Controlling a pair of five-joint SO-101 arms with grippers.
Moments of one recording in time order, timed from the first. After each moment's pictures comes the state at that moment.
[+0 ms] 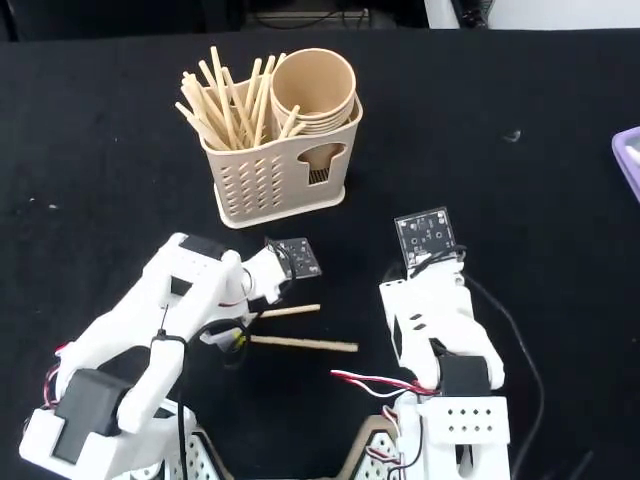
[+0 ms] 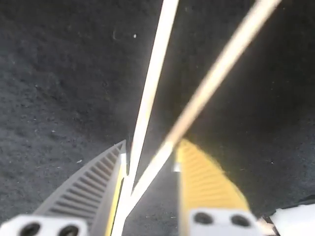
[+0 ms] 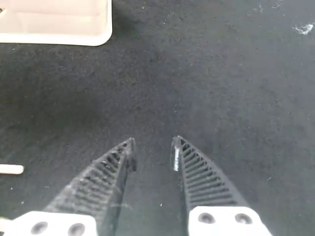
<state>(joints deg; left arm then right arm) 13.6 -13.8 49.4 60.7 -51.4 0.2 -83.9 84.6 51.6 12.7</state>
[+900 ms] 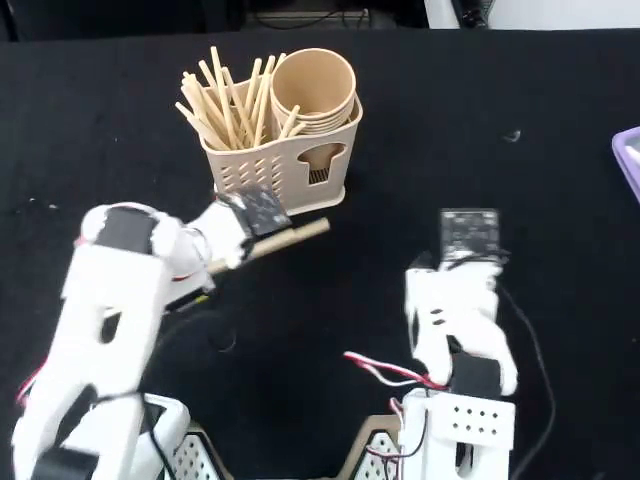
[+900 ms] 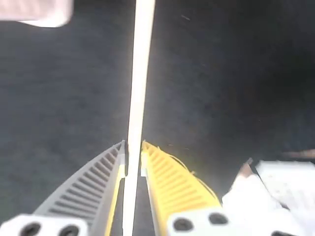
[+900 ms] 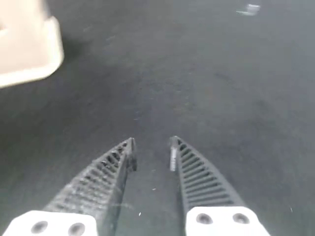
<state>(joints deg) 4.5 -35.8 28.4 91.6 -52.3 9.7 -83.9 84.6 48.0 5.3</state>
